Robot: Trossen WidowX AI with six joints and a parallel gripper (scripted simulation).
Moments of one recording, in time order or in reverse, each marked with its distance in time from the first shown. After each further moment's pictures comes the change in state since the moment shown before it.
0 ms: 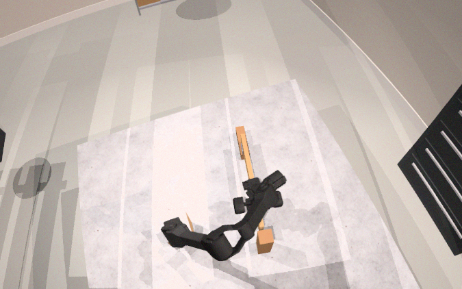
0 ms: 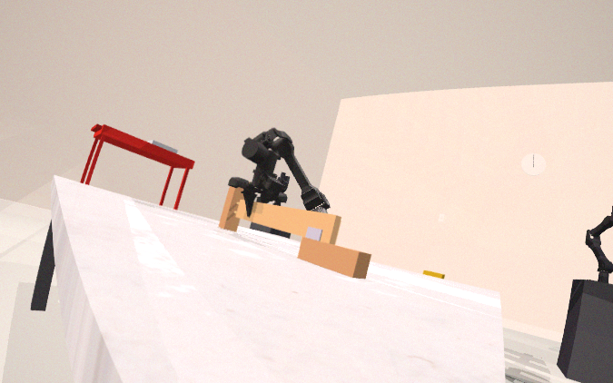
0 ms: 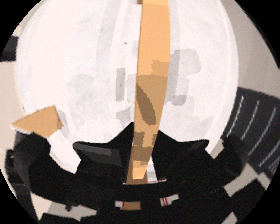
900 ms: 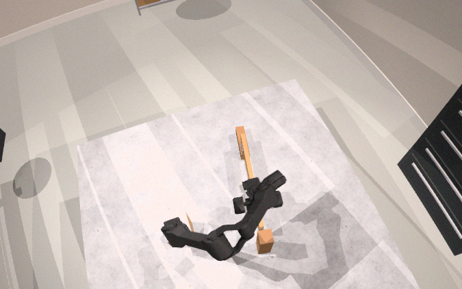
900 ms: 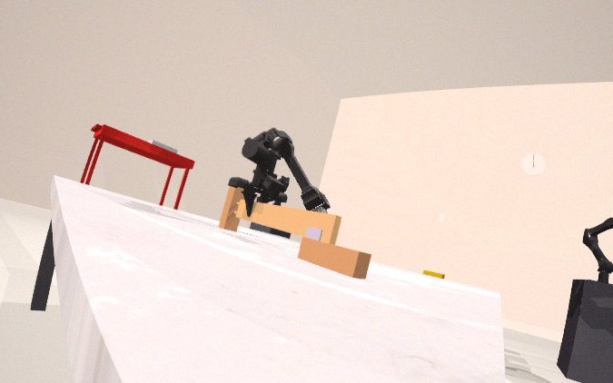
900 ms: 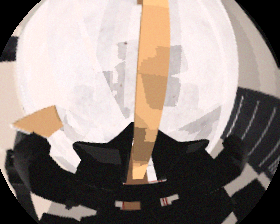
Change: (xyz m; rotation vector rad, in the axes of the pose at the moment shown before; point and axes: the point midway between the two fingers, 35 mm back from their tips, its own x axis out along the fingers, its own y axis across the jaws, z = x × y) arm 0.000 0.000 0.000 0.001 0.000 0.001
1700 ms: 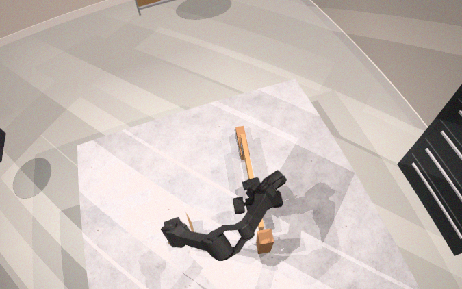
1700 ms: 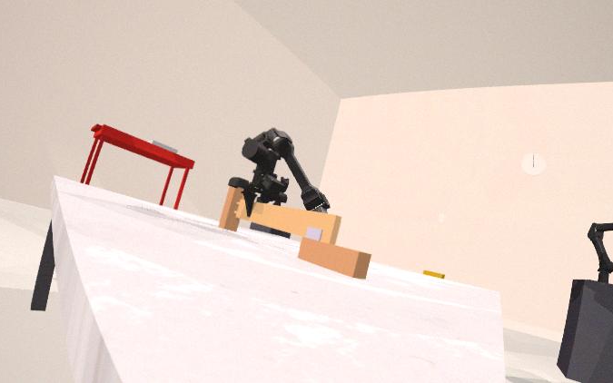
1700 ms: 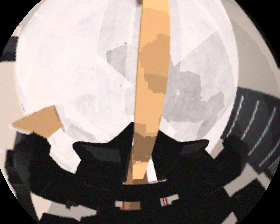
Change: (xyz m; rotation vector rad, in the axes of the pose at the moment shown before) arm 0.001 0.000 0.000 0.000 -0.001 -0.001
